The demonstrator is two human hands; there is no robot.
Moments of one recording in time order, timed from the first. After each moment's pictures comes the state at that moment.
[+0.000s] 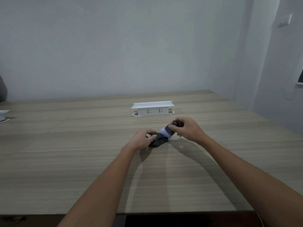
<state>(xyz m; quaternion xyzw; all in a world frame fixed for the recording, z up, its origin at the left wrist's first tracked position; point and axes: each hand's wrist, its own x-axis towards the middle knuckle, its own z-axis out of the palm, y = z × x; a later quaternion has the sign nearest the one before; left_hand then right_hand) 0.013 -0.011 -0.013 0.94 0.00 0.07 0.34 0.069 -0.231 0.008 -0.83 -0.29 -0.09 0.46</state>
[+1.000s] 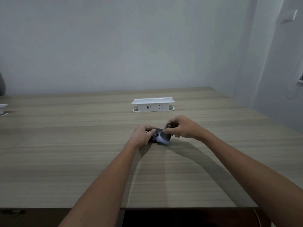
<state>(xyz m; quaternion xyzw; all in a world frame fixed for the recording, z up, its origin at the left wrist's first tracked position) 0.025 -0.012 -0.028 0.89 0.04 0.12 0.44 0.059 -0.220 0.020 -0.86 -0.36 0.02 0.36</state>
